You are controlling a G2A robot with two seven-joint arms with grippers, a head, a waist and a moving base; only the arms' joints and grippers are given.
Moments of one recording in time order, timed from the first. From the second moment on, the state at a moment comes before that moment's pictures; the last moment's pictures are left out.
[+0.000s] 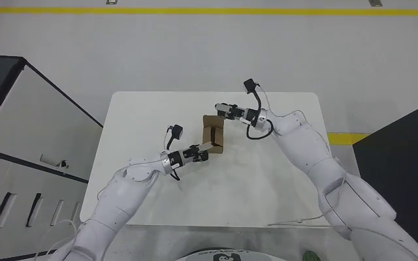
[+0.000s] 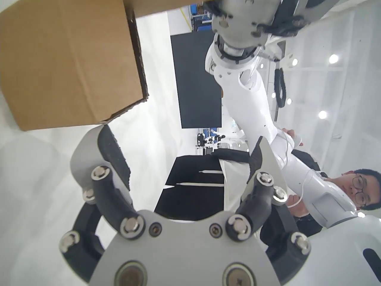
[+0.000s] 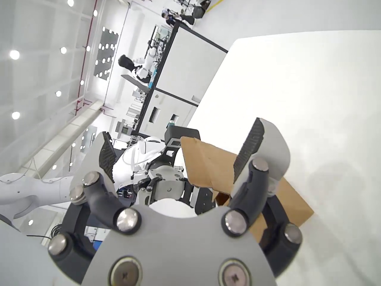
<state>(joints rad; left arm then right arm) 1.25 -1.19 -1.05 -1.24 -0.26 -0.41 -0.79 -0.67 -1.36 0.71 -0.59 0.41 -0.77 0.83</state>
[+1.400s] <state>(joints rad) 1.19 -1.21 -1.02 -1.13 -0.17 -0.49 -0.63 -0.72 -1.38 0.79 -0.52 0.48 -0.81 0.97</state>
